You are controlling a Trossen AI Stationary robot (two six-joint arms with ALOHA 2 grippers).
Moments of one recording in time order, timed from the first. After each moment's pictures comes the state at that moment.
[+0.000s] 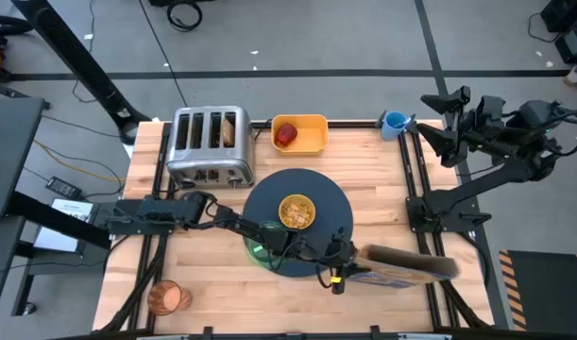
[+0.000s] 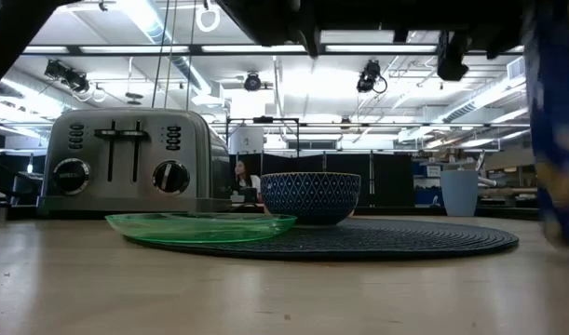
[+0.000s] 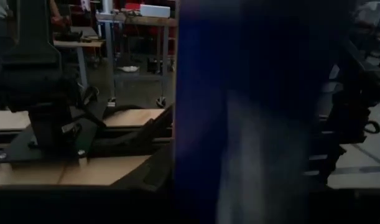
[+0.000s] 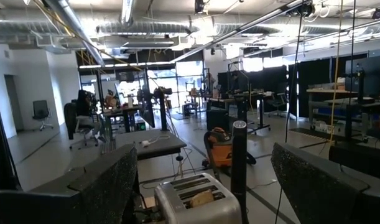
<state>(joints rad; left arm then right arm) -0.29 2.38 1.74 0.62 -0.10 -0.09 0.24 0.62 1.24 -0.37 0.55 -0.07</state>
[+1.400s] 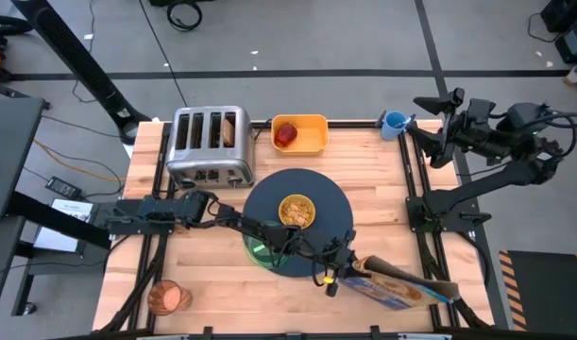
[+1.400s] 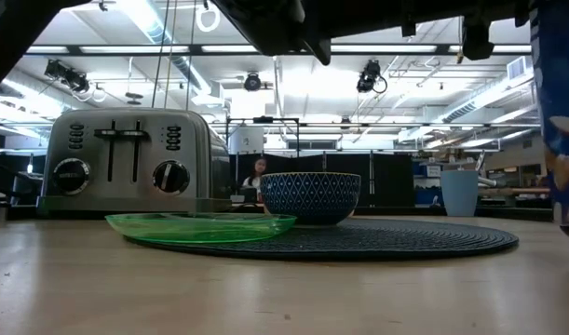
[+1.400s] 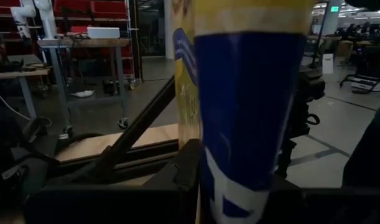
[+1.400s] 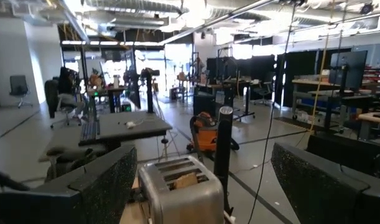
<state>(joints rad) -0.28 2.39 1.74 0.70 0.11 -0.02 0.18 0.65 1.24 -0.44 0.54 -0.08</state>
